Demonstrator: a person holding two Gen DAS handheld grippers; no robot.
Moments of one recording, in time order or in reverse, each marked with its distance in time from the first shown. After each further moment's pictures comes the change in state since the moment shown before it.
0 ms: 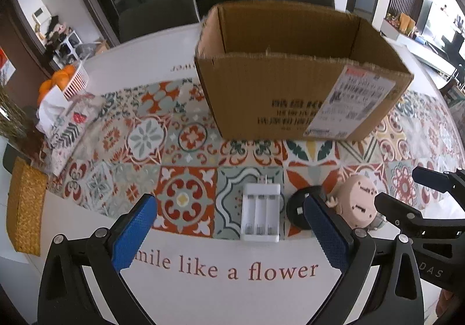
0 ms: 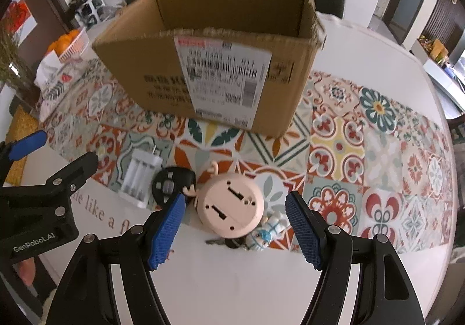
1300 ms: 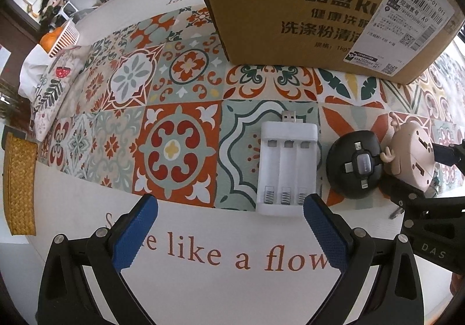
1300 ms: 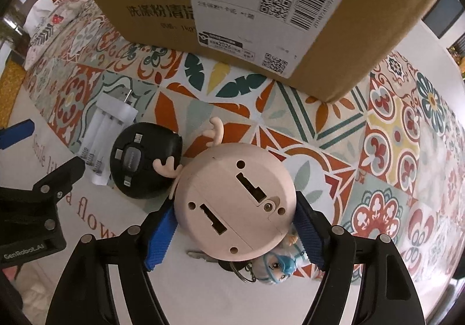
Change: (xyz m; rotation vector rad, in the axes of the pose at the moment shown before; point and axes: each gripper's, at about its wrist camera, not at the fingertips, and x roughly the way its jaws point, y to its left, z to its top) left arm 0.073 0.007 -0.032 0.005 0.220 0.058; right arm 0.097 0.009 -0.007 -0.141 0.183 0.017
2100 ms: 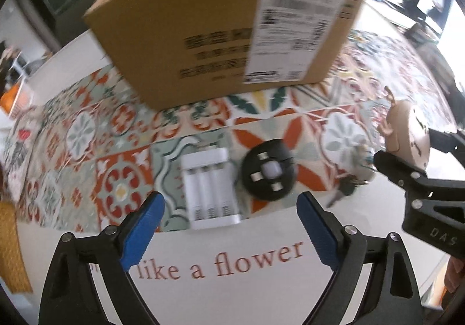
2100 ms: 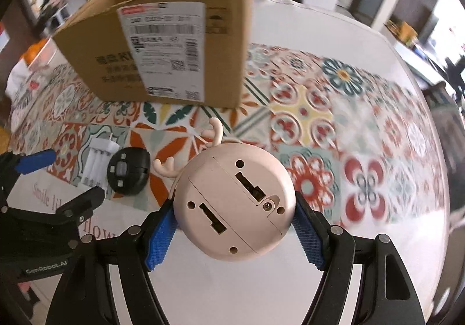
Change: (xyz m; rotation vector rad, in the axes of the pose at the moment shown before) left arm -0.041 -0.045 -0.006 0.247 -0.144 -0.218; right arm -0.068 -0.033 -0.054 0.287 -0.201 -0.143
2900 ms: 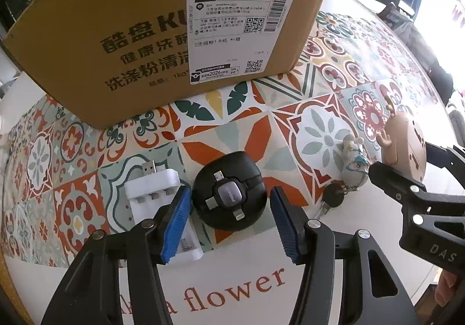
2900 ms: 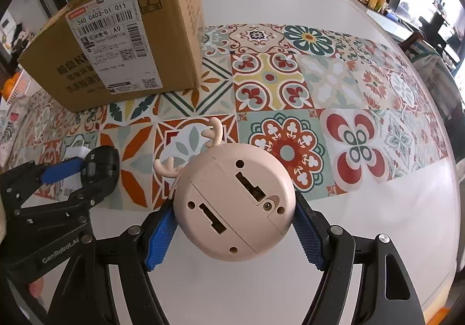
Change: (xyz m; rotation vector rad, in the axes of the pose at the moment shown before) left arm 0.041 -0.032 0.012 0.097 0.005 -0.096; right arm 0.017 -0.025 -0.023 0.175 0.015 -0.032
